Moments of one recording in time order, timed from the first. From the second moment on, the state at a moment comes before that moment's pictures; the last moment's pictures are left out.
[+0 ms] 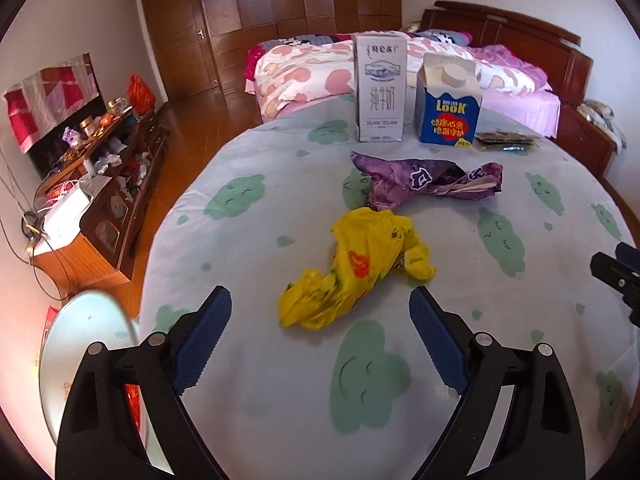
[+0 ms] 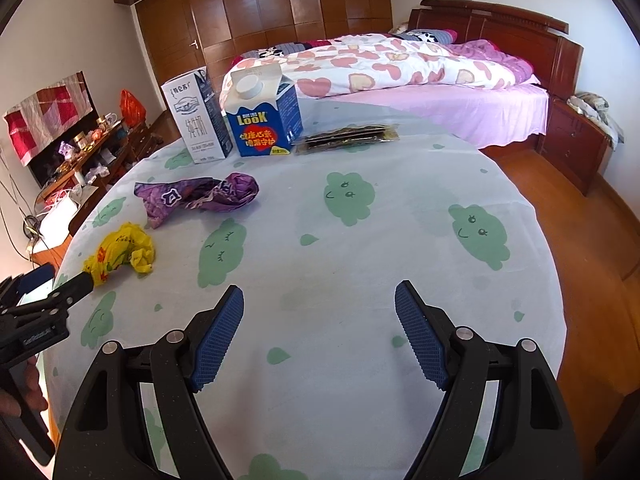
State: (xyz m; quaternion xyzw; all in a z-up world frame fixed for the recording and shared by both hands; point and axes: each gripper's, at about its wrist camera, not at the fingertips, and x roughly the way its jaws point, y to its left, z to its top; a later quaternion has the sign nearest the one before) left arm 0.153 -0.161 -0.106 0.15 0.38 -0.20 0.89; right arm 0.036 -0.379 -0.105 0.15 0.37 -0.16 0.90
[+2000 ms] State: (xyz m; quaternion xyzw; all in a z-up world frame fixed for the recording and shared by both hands) left arm 0.113 -0.112 -0.070 0.11 0.36 -0.14 0.91; right arm 0.087 -0.379 -0.101 0.17 0.41 -0.07 0.89
